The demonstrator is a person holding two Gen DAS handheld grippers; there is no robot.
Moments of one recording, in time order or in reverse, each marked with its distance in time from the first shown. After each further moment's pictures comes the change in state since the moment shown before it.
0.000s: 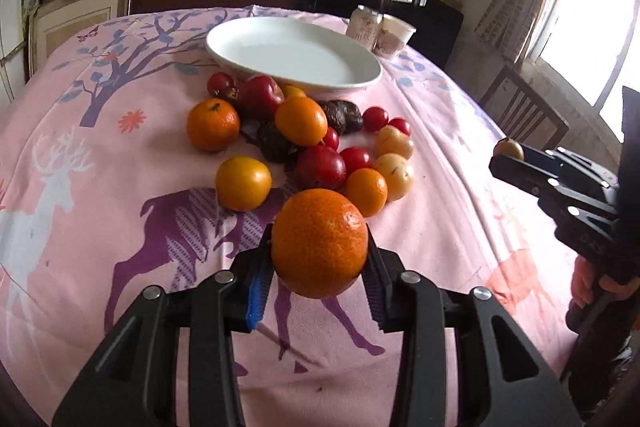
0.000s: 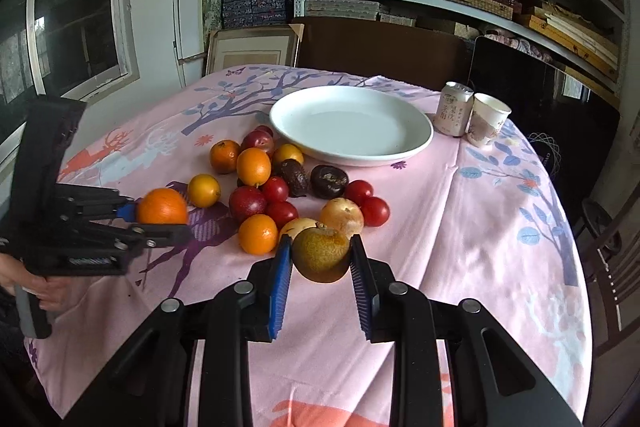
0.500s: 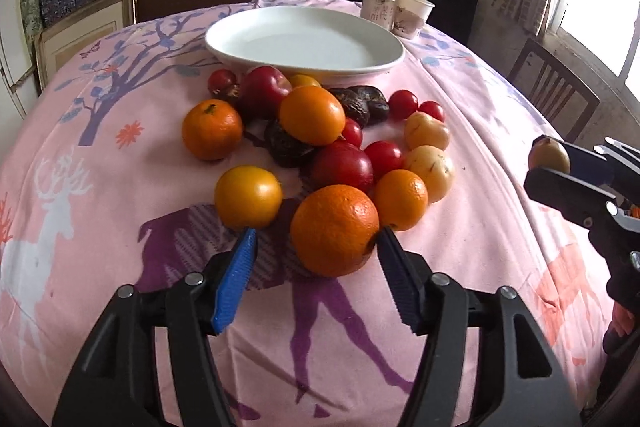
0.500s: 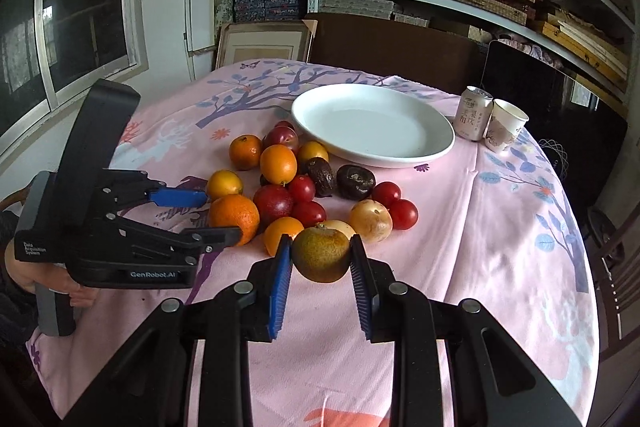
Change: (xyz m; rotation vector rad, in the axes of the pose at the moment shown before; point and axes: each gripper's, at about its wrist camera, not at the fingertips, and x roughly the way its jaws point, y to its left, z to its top) left arm 0.049 -0.016 0.004 0.093 0.066 0.116; right arm 0.015 0.030 -0.005 -0.034 0.034 0.037
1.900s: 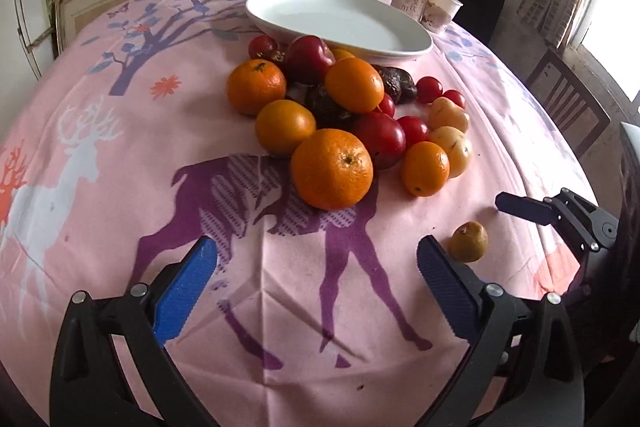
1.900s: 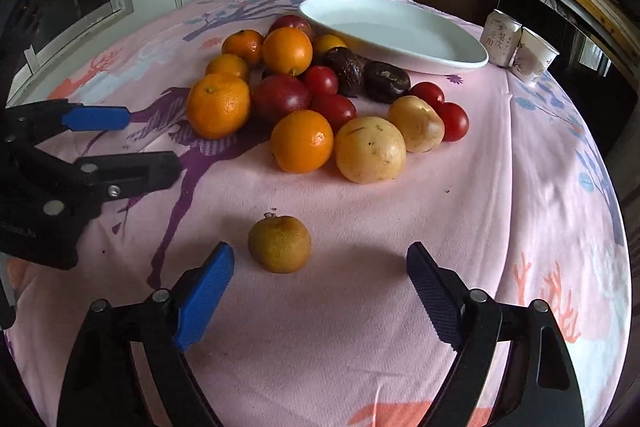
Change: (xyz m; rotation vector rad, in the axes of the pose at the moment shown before) left arm -0.012 0.025 -0.014 -0.131 0.072 0.025; right arm 0.058 0.026 -0.035 0.016 0.235 0.002
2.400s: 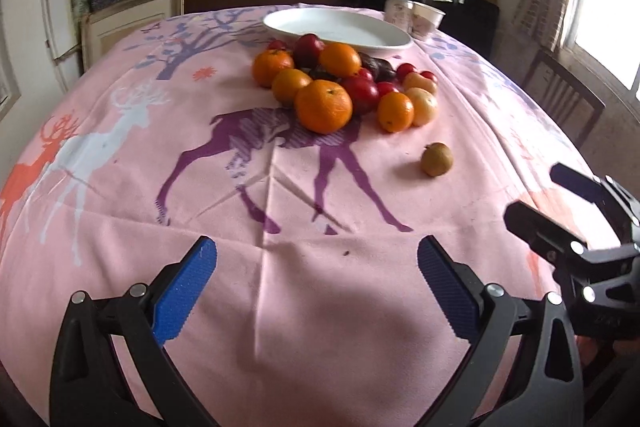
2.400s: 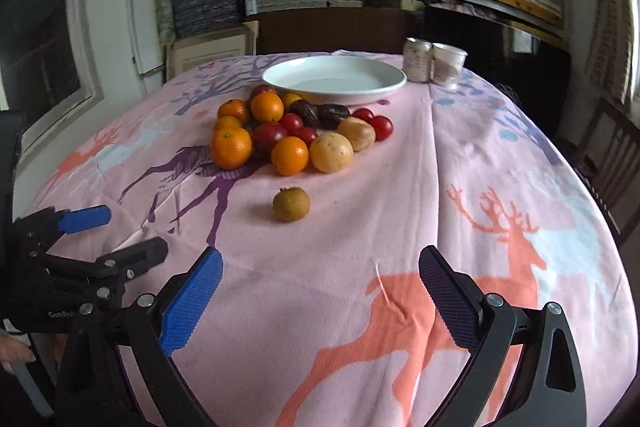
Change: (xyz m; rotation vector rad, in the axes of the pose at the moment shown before) left arm -0.058 -0.014 -0.086 0.052 -0.141 0.055; right arm -0.075 0.013 -0.052 0.174 -0.212 -0.086
